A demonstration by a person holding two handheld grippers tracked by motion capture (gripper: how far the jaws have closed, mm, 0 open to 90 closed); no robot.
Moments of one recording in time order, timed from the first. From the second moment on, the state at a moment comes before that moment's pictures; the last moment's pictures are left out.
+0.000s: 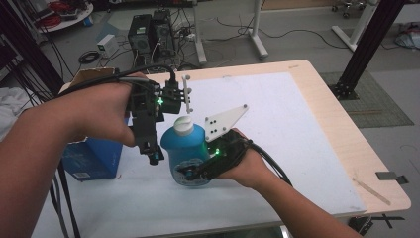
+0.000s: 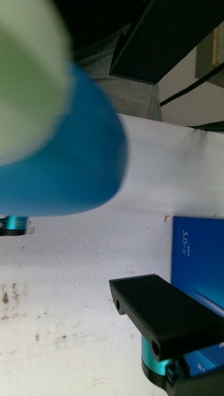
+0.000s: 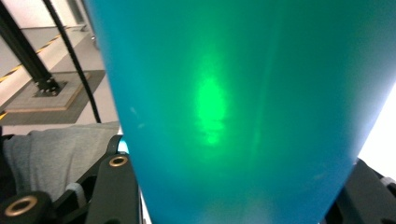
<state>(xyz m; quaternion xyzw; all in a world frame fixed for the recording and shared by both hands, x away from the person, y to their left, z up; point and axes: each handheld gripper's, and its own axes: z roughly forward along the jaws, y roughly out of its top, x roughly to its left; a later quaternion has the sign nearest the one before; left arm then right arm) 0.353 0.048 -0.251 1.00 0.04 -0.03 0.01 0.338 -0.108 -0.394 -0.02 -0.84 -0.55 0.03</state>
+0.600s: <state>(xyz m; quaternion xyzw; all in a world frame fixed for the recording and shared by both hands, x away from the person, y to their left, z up) 0.346 0.048 -0.255 1.00 0.04 -0.04 0.01 0.337 -0.069 -0.388 0.02 -0.83 -0.55 0.05</state>
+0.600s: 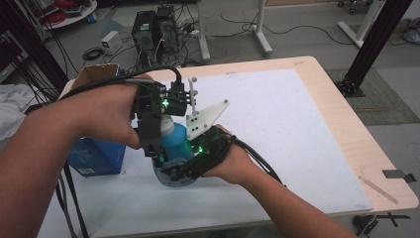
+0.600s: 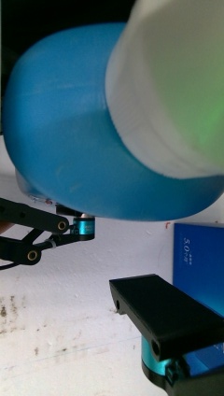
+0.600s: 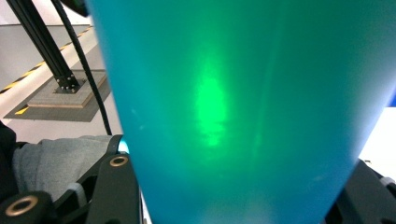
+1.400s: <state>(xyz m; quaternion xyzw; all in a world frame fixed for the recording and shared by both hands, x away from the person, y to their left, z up) 0.343 0.046 -0.254 1.00 0.03 -0.03 0.00 0.339 -0.067 -0.391 0.01 -0.84 -0.55 0.05</state>
